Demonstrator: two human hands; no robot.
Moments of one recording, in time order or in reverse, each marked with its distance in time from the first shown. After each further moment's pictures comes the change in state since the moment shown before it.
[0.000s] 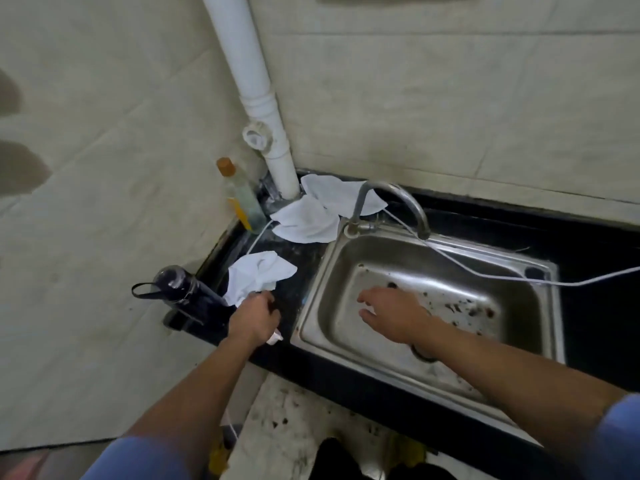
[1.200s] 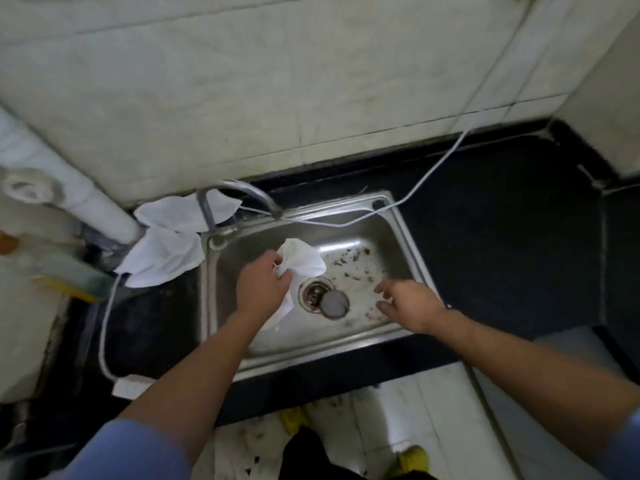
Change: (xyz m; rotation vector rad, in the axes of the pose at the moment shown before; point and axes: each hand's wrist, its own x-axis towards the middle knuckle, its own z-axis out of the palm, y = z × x) left_hand -0.005 0.196 0.063 -0.179 -0.037 0.676; right_hand -0.189 0.091 0.036 0.246 0.141 0.681
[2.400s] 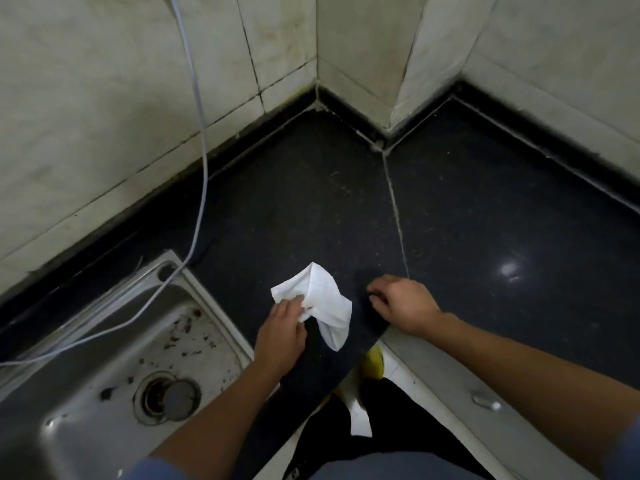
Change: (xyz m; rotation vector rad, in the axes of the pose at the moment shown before) left_hand 0.001 0.256 0.296 0.199 -0.561 0.535; right_hand -0.095 0.325 -0.053 0.163 0.196 0.387
